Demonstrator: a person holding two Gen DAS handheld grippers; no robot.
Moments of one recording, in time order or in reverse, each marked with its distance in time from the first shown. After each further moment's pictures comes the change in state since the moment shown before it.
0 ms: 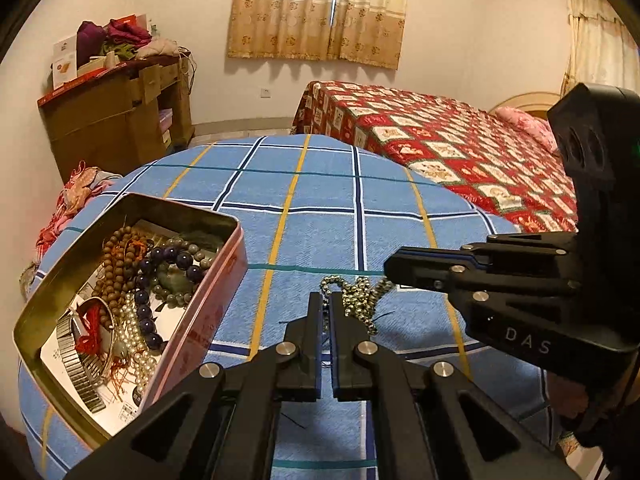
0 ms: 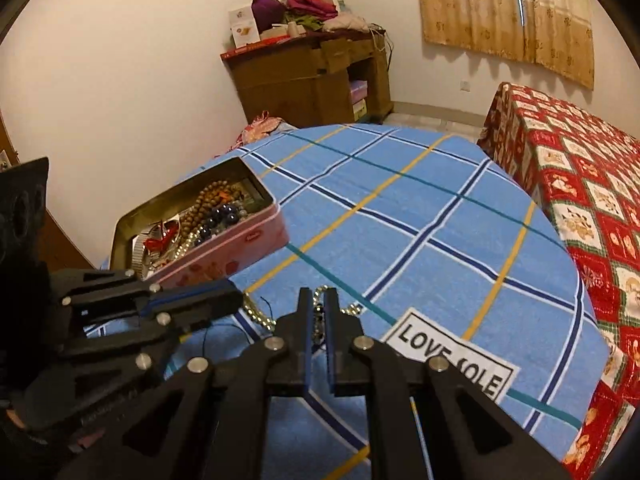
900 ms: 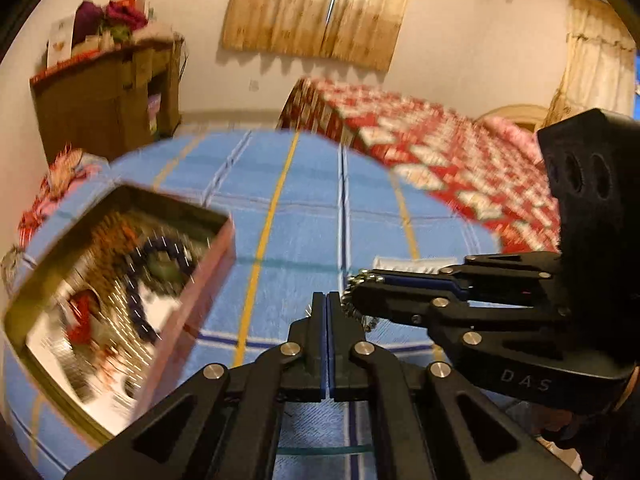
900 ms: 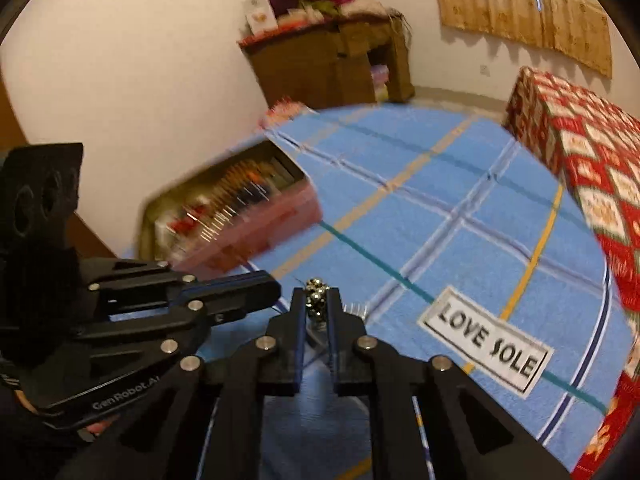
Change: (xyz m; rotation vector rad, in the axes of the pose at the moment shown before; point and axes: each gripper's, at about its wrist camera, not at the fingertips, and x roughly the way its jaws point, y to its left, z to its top) left arm -0.031 0.009 0.001 -0.058 -0.014 -0.099; right arm -0.023 0.024 0.005 -0.009 0.000 0.124
